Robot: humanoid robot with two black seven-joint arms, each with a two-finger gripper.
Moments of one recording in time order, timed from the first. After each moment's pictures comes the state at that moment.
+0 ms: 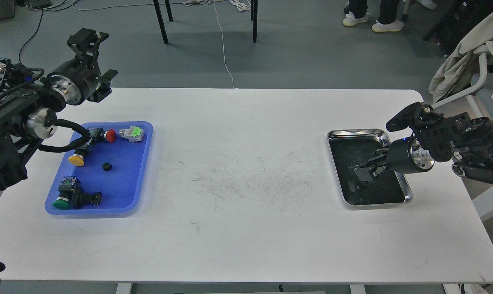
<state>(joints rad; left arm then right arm) -0.98 0.49 -0.40 -0.60 0.16 -0.21 -0.18 1.44 -0.58 -0.76 1.06 -1.25 0.08 0.41</state>
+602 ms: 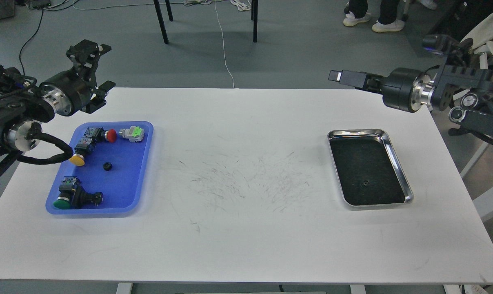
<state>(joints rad) -0.95 0.64 -0.33 -0.83 0.27 -0.23 -0.19 1.35 -0.71 -0.24 1.06 -0.79 0.07 0.39</state>
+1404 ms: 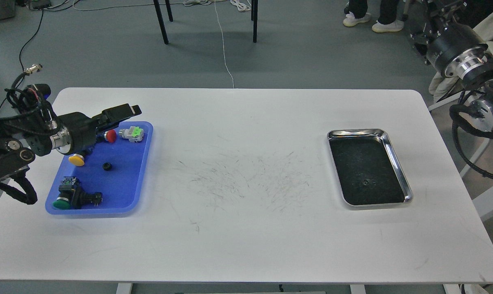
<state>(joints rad) -0.93 0.81 -0.11 -1.08 1.01 -0.15 -0.24 1.05 -0.72 0.28 1.00 -0.29 -0.09 0.40</state>
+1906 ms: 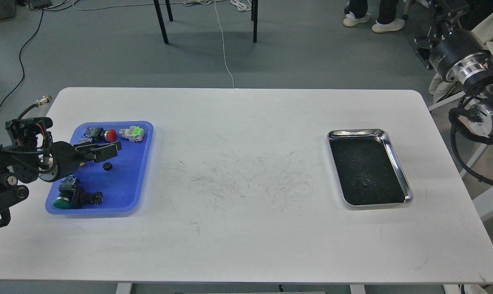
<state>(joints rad) -0.86 0.79 0.03 -0.95 1.28 0.00 -0.24 1.03 -0.72 0.30 1.01 -0.28 -0.11 0.40</state>
